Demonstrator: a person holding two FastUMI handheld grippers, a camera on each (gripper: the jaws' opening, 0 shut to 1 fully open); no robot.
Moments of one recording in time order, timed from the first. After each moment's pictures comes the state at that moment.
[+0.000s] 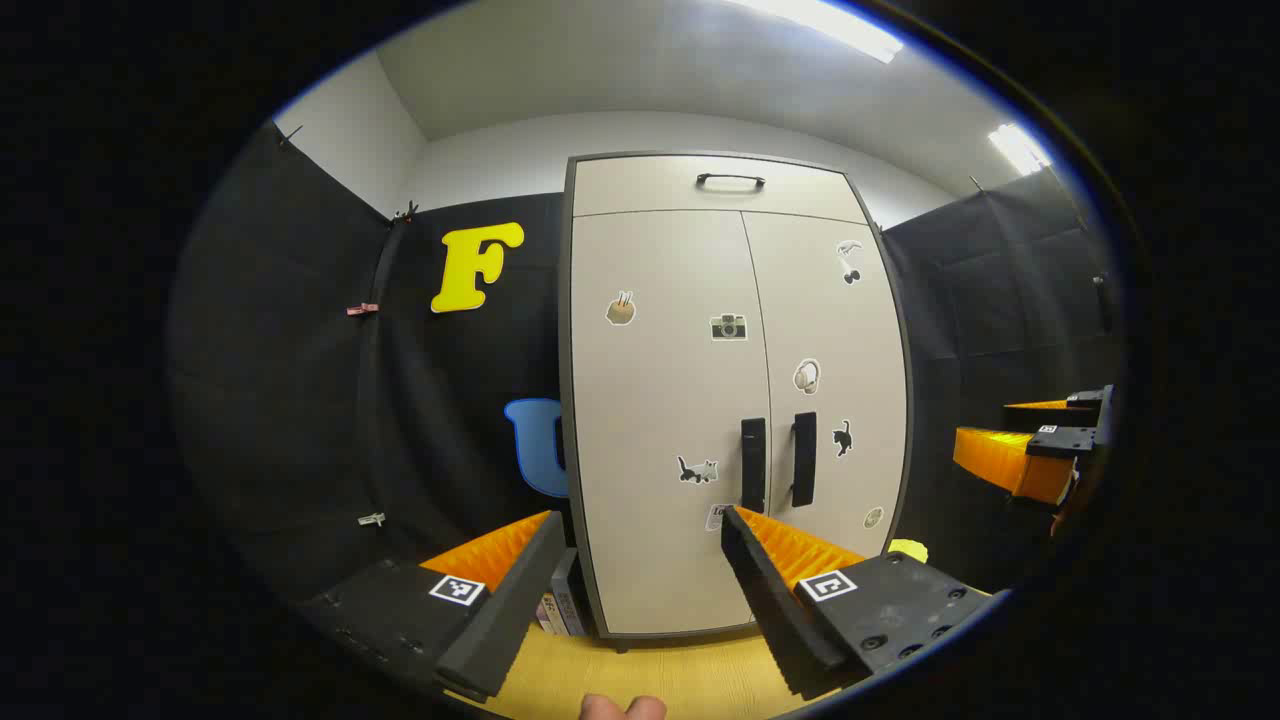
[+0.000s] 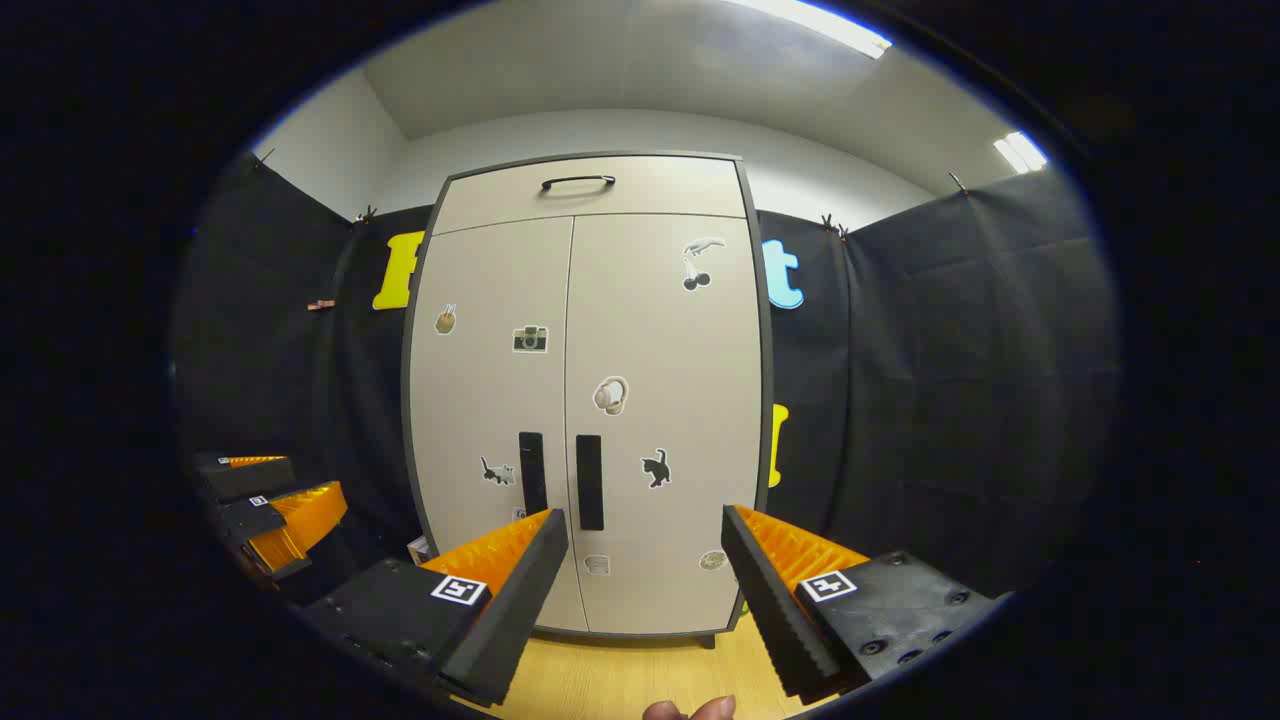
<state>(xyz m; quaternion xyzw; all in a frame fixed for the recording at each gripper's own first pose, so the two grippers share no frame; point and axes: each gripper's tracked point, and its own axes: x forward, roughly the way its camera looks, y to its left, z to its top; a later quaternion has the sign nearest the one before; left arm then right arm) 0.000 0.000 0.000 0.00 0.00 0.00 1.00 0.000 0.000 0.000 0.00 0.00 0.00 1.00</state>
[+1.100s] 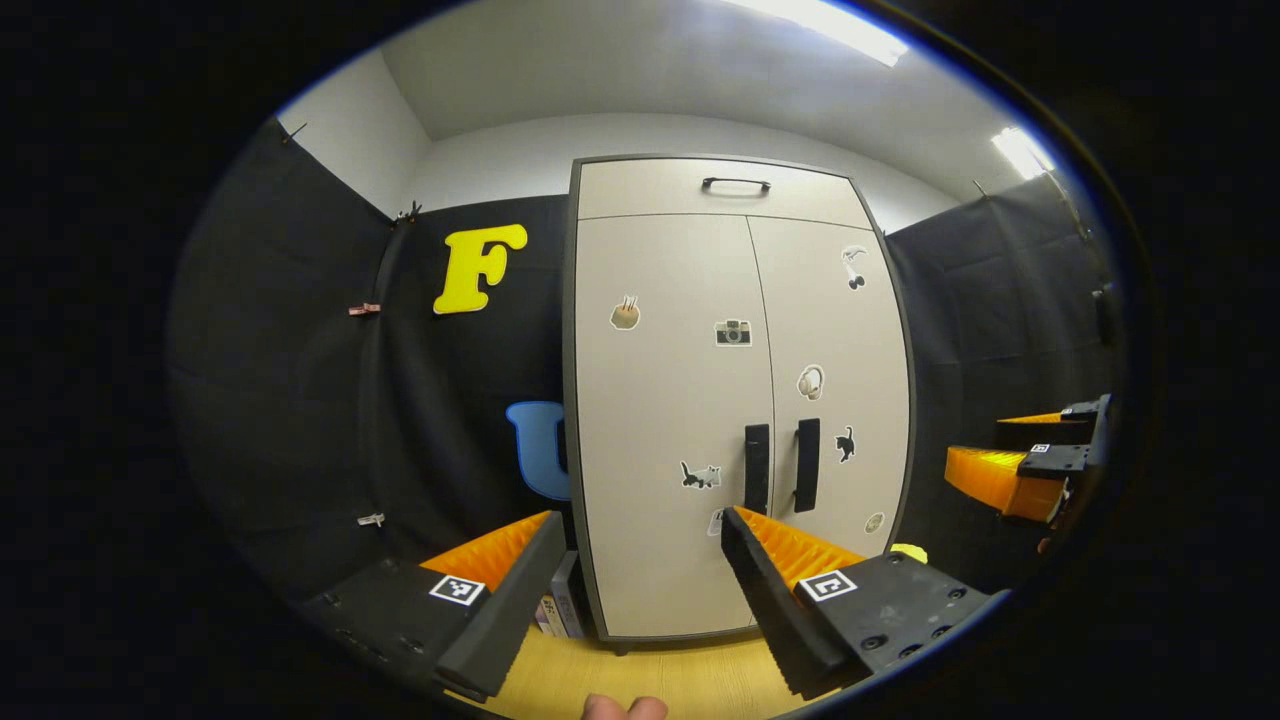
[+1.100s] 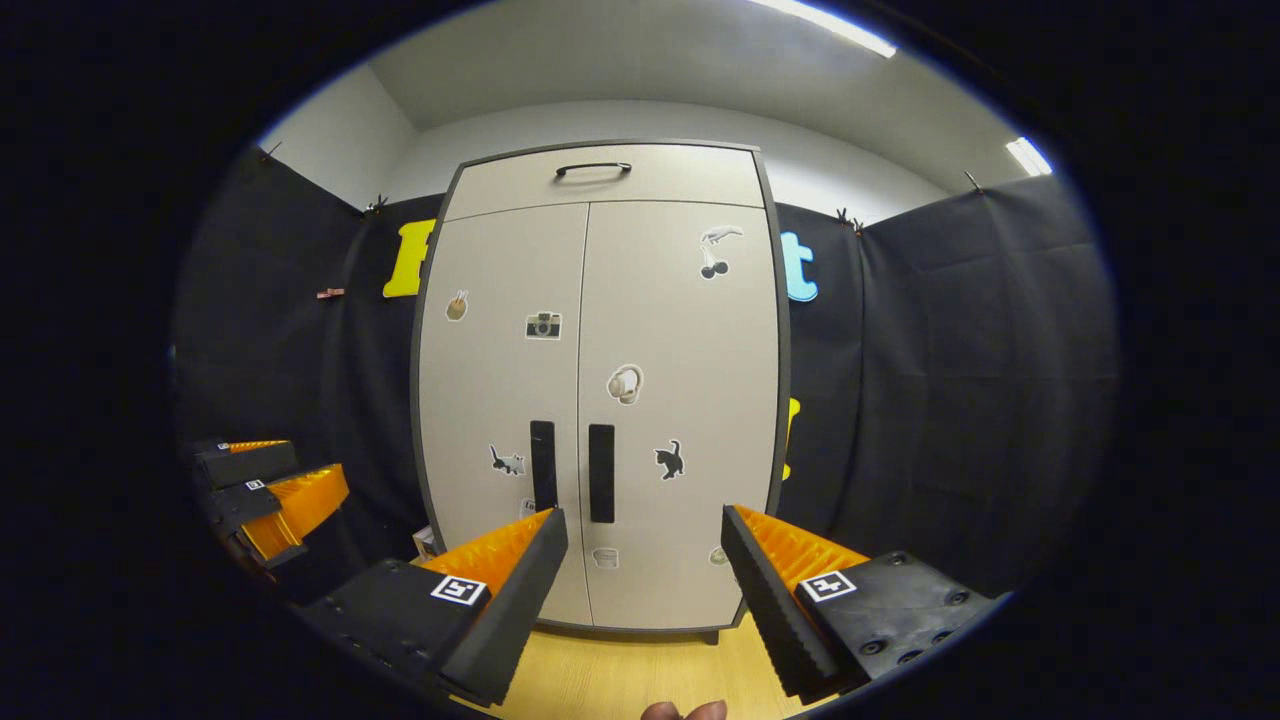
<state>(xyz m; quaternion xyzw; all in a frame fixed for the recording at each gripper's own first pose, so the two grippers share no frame) 0.002 0.004 0.005 0.00 -0.01 0.00 1.00 0.007 0.009 -0.008 -0.01 0.02 0.01 1.00</state>
